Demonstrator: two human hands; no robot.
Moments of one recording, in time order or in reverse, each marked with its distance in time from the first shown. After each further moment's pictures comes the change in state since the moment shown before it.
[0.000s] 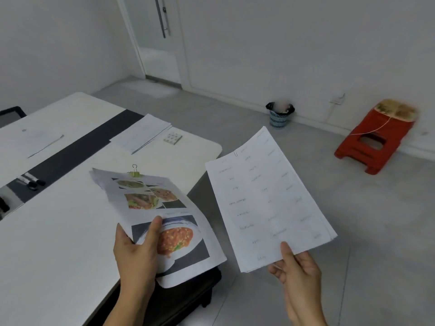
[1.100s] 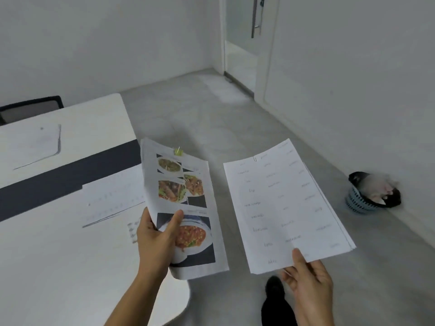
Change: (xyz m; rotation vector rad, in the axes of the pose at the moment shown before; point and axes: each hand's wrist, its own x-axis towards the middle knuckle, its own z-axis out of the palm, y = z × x) left_hand 0.467 -0.031 0.488 0.057 0.345 -0.128; right_hand 0.690 -0.164 0.302 -0.163 -0.293 0.183
